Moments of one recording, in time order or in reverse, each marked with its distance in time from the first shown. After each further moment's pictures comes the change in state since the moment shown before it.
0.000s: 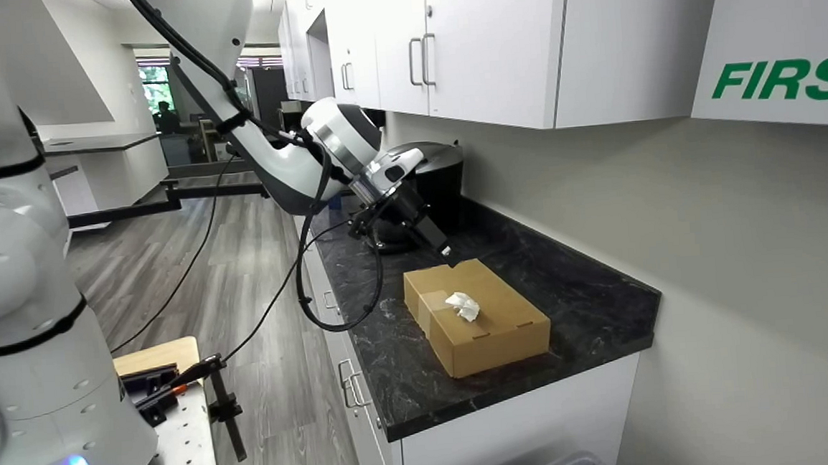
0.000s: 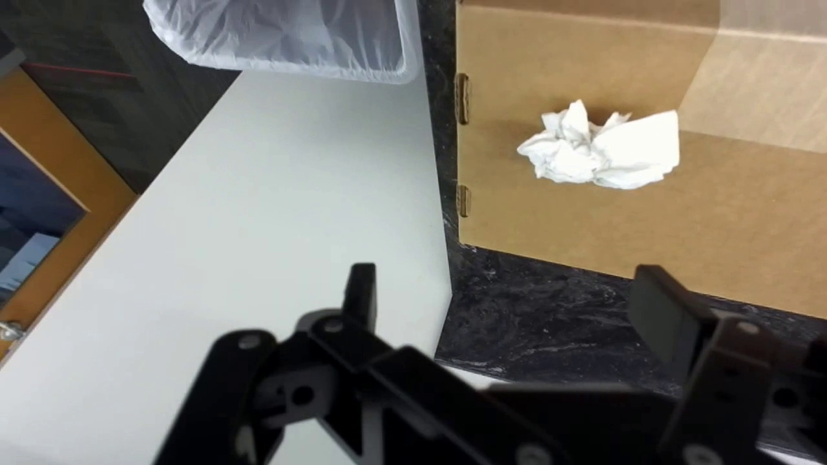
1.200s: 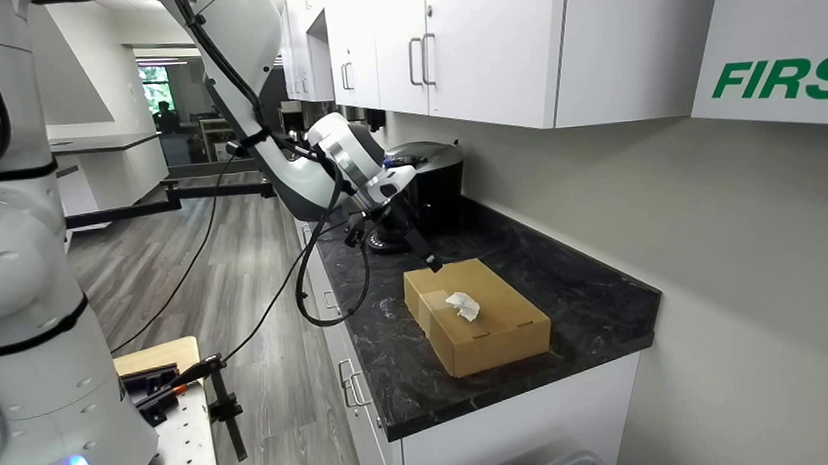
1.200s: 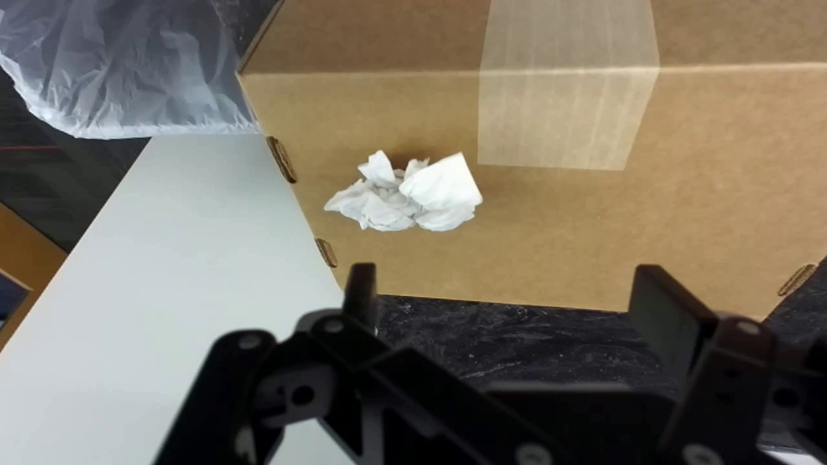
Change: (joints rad) arm 0.051 0.139 0.067 0.083 0.070 0.049 0.165
